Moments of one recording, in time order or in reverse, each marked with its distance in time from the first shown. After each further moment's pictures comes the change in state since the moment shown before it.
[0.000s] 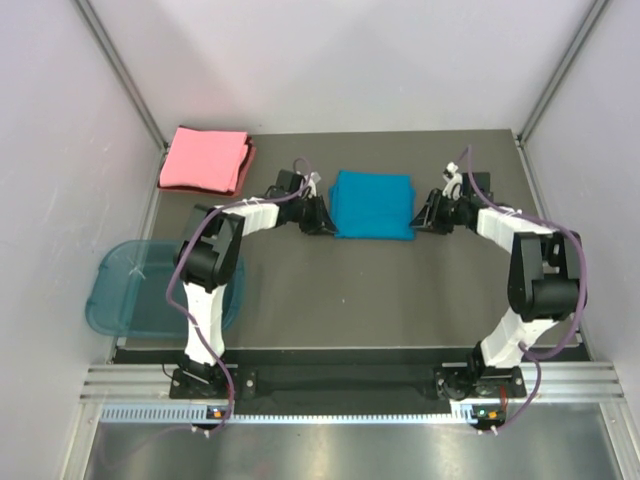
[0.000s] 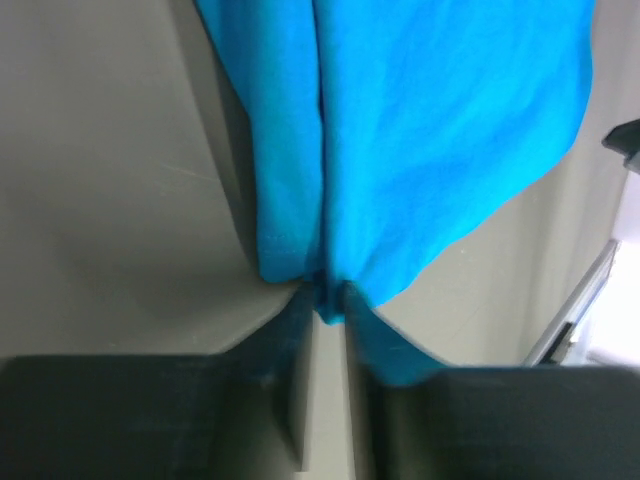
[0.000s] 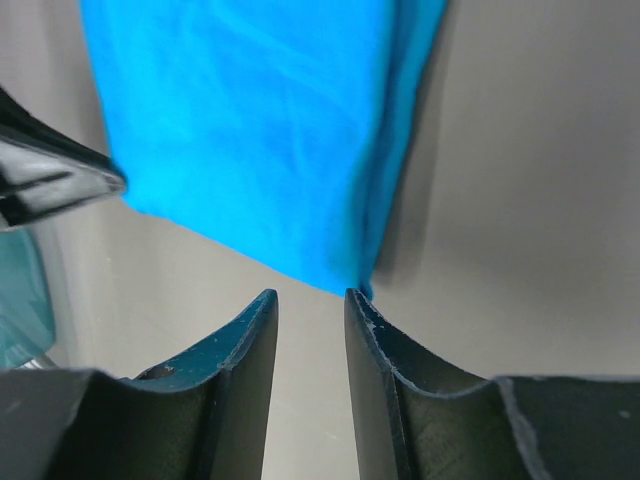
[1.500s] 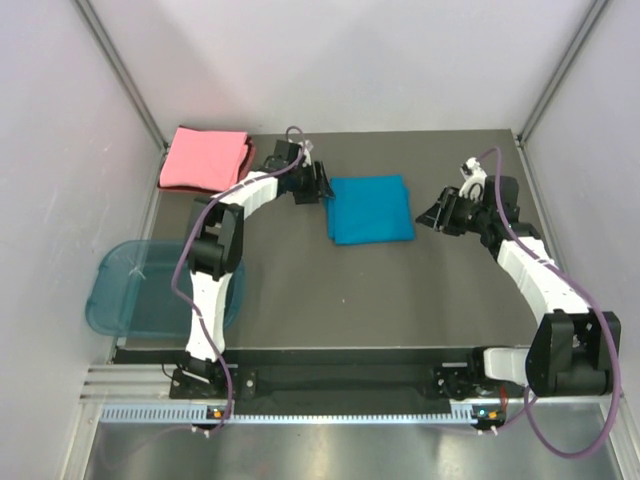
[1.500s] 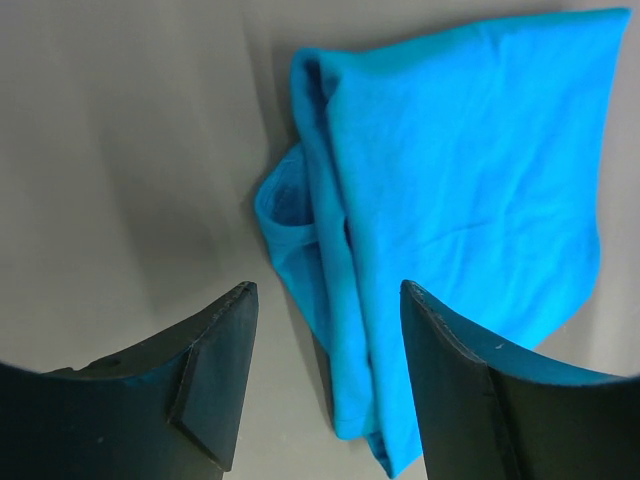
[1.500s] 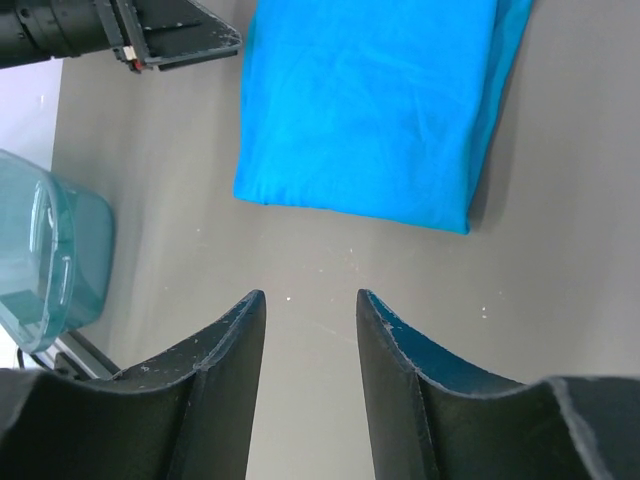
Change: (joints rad) left arm 0.055 0.143 0.395 -0.210 -0.183 0.077; right arm 0.000 -0.460 -0.138 -0.056 -0.020 0.014
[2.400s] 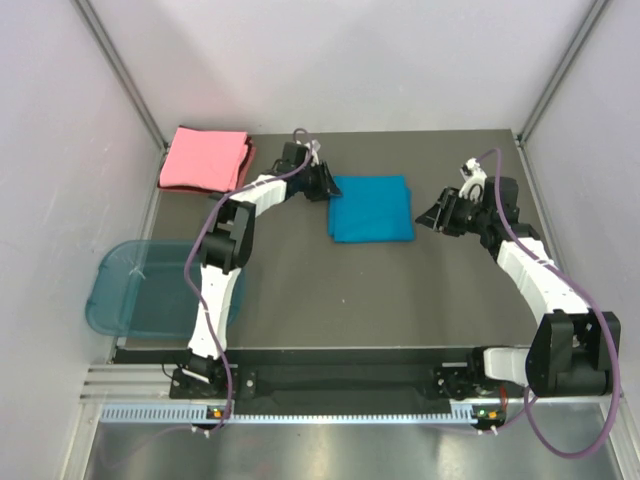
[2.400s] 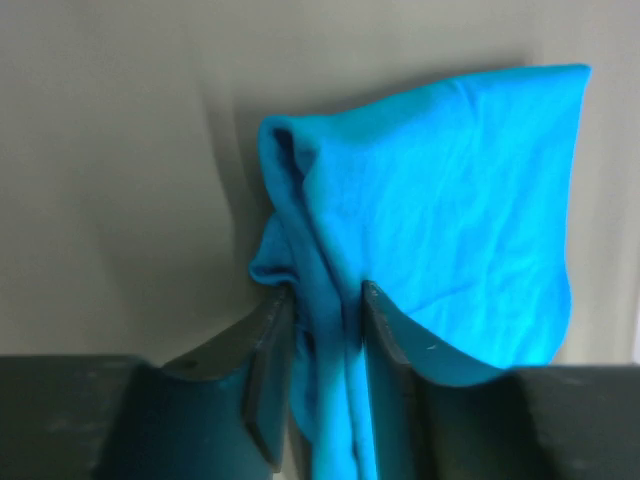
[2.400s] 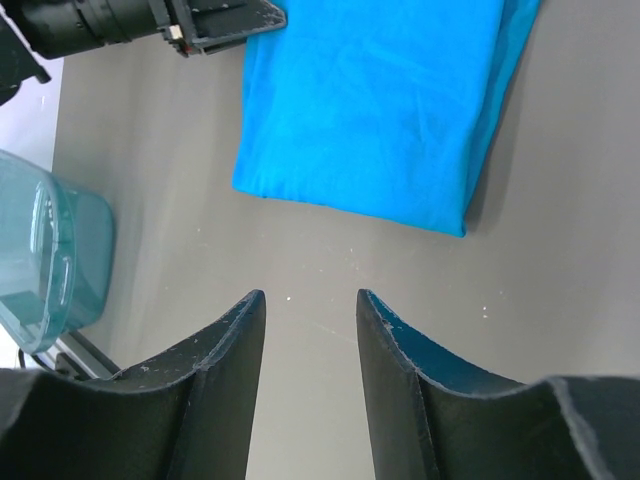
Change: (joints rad) left arm -0.016 0.140 0.078 0.158 0.076 -0.085; right arm 0.000 -0.003 -0.013 0.012 -0.001 0.006
